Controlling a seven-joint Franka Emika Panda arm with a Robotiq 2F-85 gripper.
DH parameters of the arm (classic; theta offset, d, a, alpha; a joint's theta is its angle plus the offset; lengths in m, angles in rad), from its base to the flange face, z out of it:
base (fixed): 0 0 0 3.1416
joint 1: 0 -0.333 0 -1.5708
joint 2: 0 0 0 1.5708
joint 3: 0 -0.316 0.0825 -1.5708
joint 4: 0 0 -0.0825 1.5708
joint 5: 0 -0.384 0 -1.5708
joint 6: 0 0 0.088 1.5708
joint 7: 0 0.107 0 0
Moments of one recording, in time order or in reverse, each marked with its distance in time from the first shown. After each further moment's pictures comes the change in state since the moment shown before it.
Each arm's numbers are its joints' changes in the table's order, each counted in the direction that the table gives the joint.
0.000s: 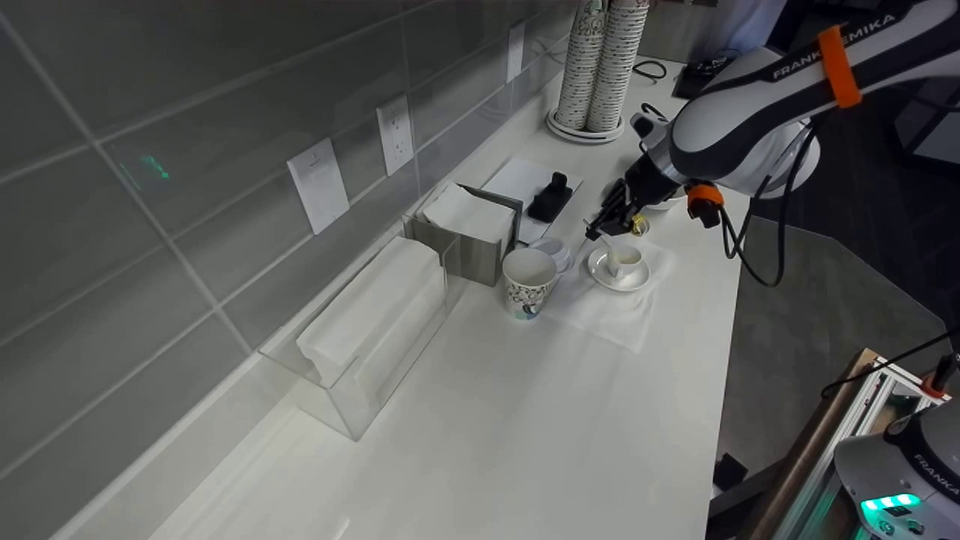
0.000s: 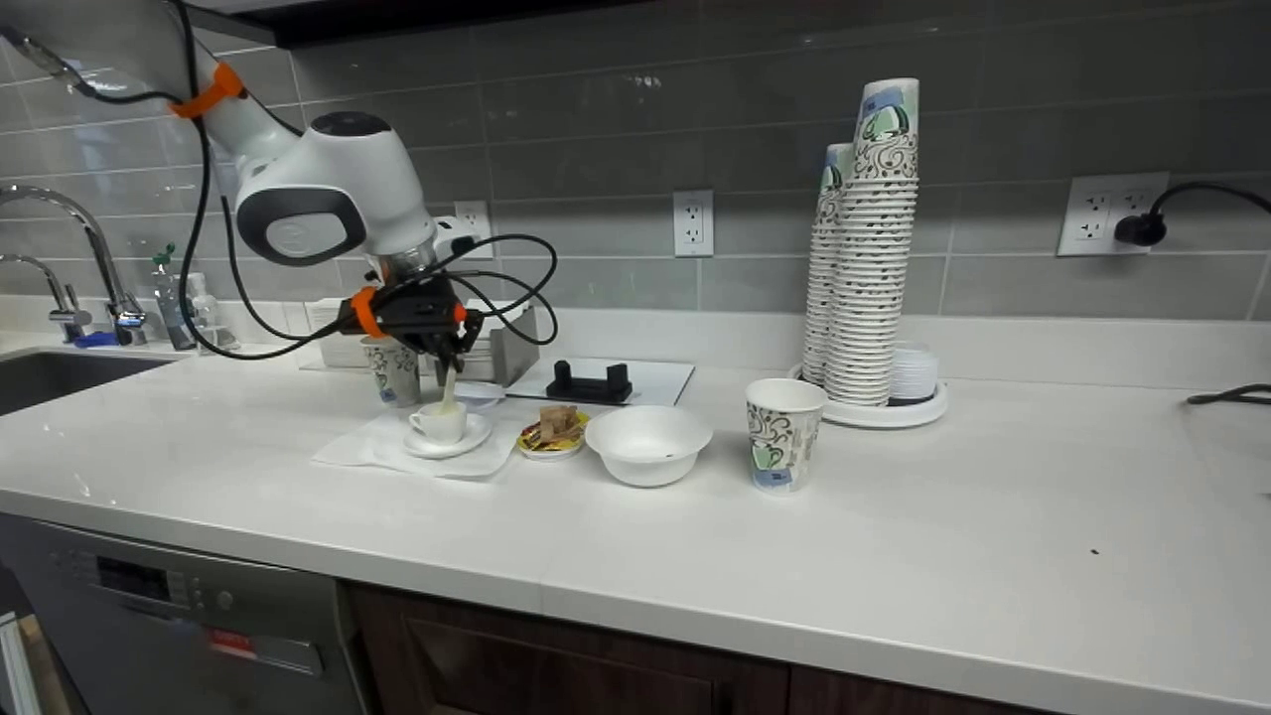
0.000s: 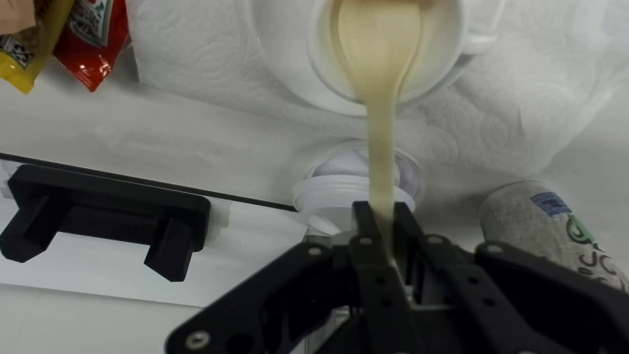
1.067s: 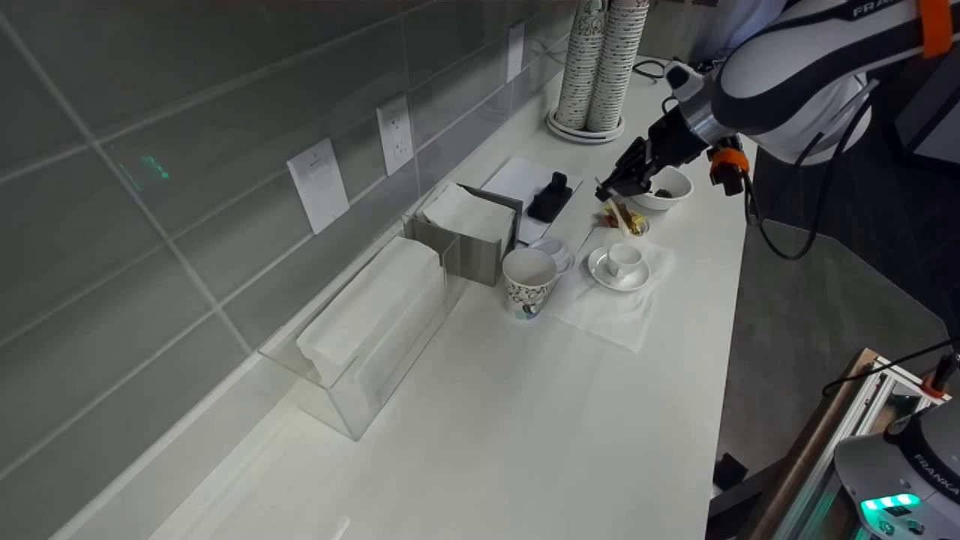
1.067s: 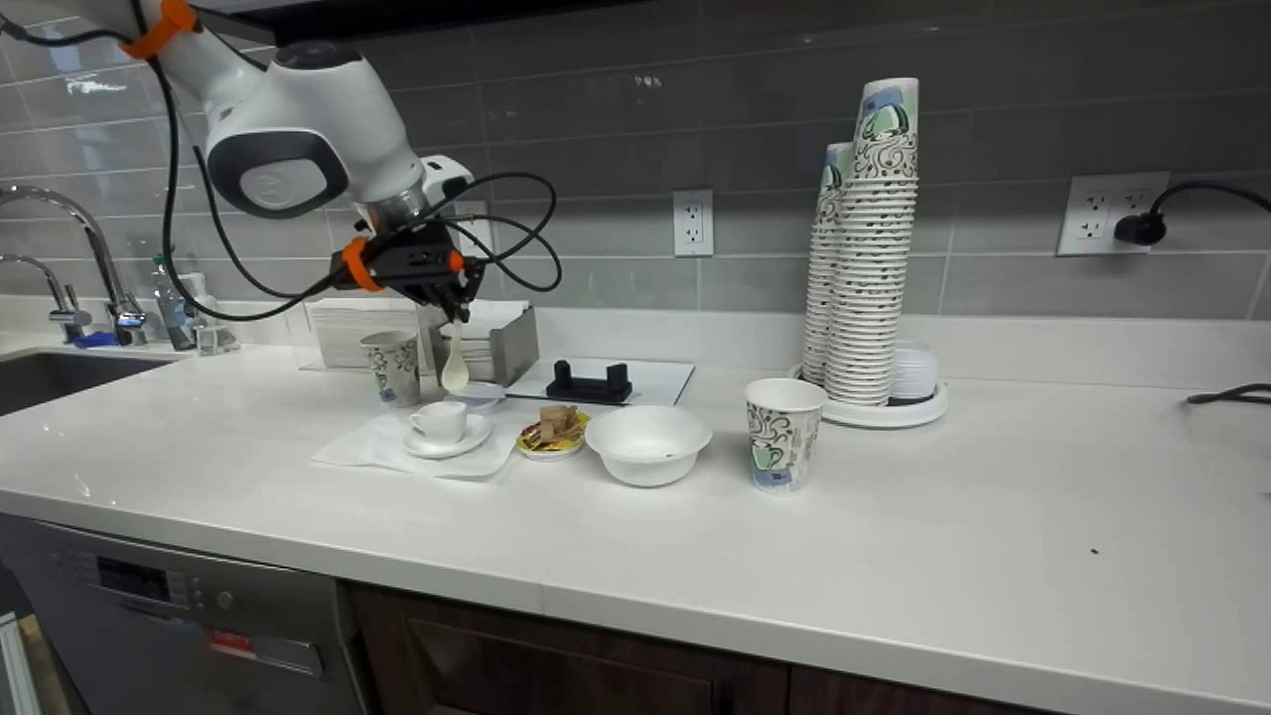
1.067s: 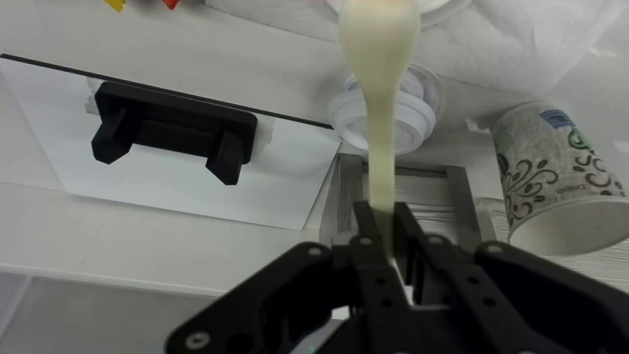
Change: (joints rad) arm 0.012 0.153 0.026 -0.020 0.001 -0.009 -0.002
